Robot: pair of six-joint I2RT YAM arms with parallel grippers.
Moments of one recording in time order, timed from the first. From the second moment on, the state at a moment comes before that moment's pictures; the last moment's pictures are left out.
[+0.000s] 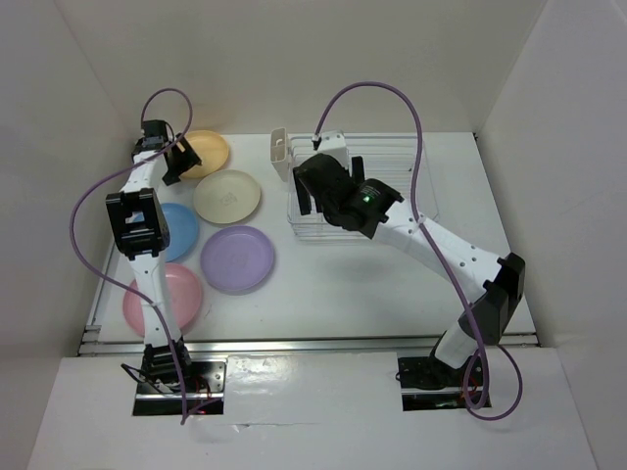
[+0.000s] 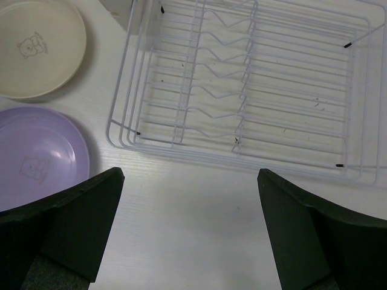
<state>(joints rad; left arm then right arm) 0.22 2.49 2.16 -0.51 0.09 -0.48 0.89 1.61 1.66 -0.77 0.67 0.41</state>
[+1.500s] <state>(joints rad) 0.08 1.91 1.90 -0.17 0.04 -0.21 0.92 1.57 1.57 -0.63 0.60 0.33</state>
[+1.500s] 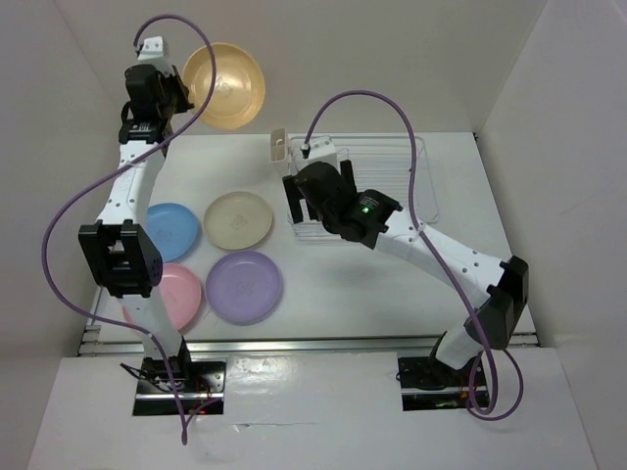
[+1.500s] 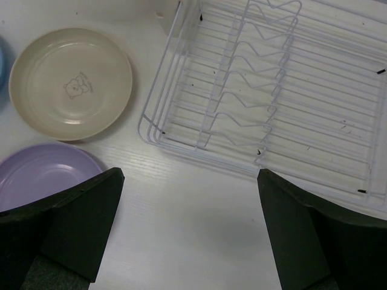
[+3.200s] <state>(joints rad) -0.39 2.15 1.65 0.65 0.35 0.89 0.93 1.43 1.51 -0.76 0.70 0.31</state>
